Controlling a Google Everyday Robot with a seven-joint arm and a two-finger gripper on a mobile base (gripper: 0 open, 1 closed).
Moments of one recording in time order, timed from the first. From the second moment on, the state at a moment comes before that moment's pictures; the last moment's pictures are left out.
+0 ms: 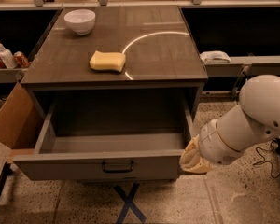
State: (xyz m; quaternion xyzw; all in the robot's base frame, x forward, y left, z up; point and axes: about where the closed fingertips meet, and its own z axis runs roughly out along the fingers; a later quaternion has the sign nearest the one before) arm 0.389 -0.134 0.732 -0.70 0.67 0.16 0.18
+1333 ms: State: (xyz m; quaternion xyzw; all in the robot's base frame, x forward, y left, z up) arm 0.396 -0.112 0.656 -0.70 0.70 0.10 0.11
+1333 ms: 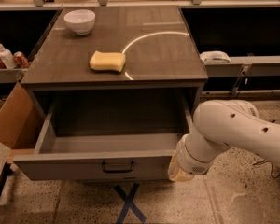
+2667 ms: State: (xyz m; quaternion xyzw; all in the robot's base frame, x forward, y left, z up) arm 0.432 -0.104 0.610 -0.67 0.73 0.10 0.10
